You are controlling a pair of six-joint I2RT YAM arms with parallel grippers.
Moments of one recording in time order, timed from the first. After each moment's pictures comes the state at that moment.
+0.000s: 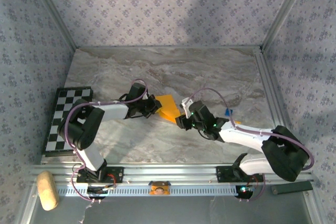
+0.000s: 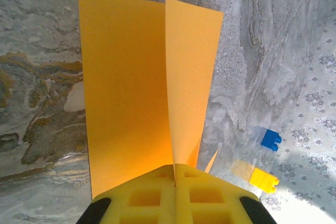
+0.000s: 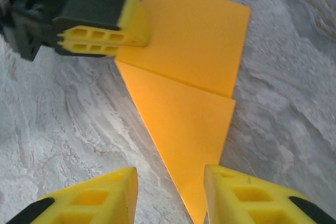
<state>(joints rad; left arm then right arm) -0.54 1.70 0.77 0.14 0.44 -1.17 0.81 1.30 0.53 0.10 0.01 0.22</state>
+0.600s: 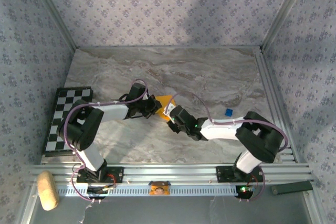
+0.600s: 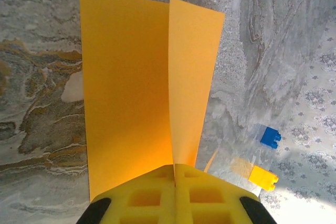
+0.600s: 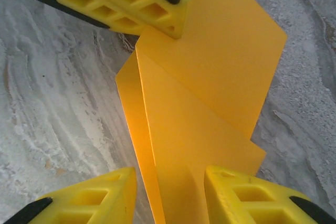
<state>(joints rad) -0.55 1.69 0.78 0.12 0.44 -1.18 0.96 1.60 0.69 0.11 0.28 -0.03</state>
